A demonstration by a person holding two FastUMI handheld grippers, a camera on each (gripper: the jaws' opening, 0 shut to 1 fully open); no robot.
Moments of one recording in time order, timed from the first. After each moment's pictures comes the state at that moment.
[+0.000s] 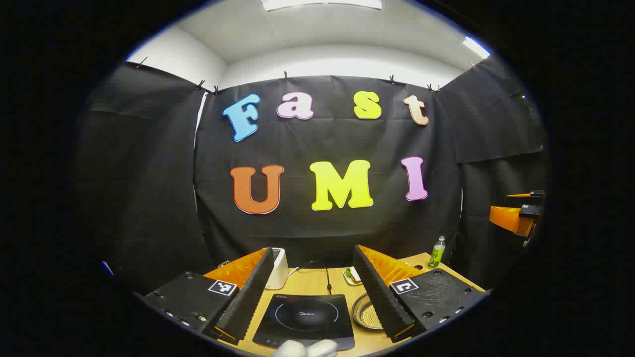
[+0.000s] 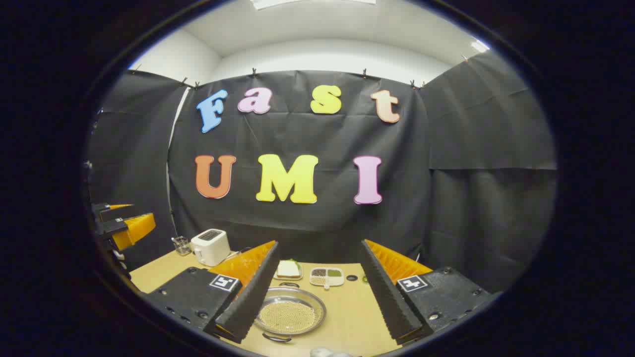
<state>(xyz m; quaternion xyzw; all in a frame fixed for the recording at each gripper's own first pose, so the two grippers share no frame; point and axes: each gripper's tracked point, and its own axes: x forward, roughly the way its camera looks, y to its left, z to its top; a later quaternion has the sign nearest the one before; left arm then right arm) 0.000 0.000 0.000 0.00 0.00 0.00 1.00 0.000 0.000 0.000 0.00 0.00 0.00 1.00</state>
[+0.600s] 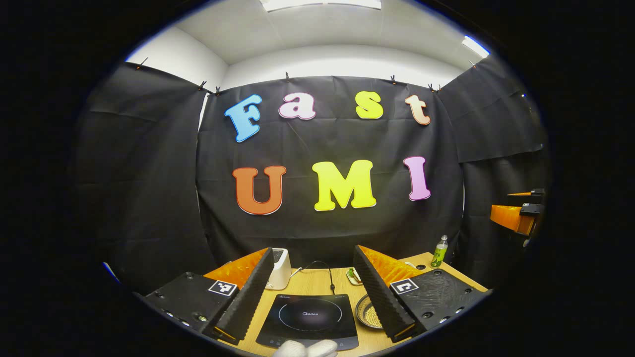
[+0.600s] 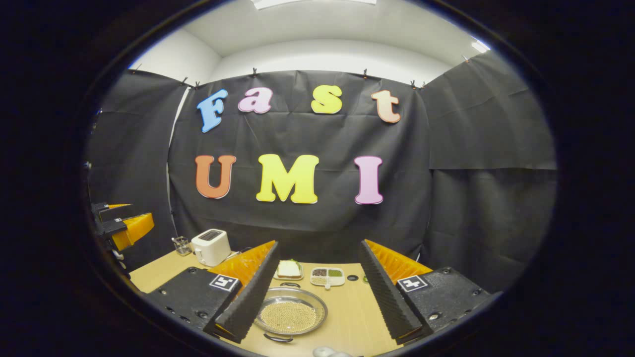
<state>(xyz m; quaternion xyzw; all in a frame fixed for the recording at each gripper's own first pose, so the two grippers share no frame) -0.004 0.005 -0.004 0.00 0.00 0.01 1.00 0.001 0.002 0.000 0.01 0.00 0.00 1.00</state>
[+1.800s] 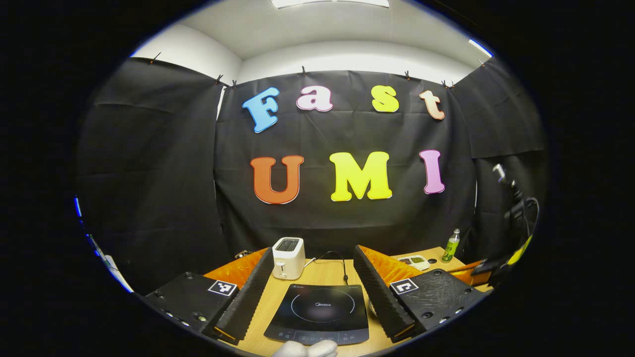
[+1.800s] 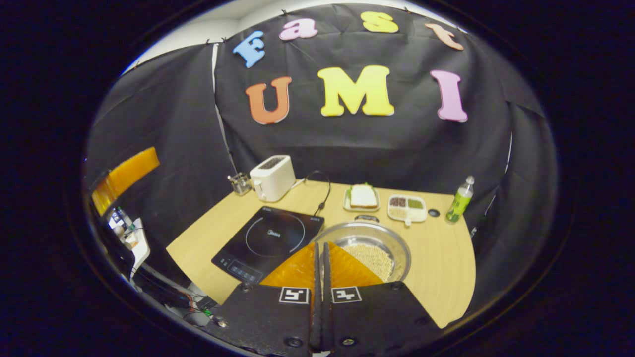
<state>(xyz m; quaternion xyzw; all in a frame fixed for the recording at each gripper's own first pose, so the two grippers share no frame) -0.022 0.044 -0.039 -0.01 0.03 0.05 1.00 0.038 0.140 -0.189 0.02 0.28 0.20 0.94</state>
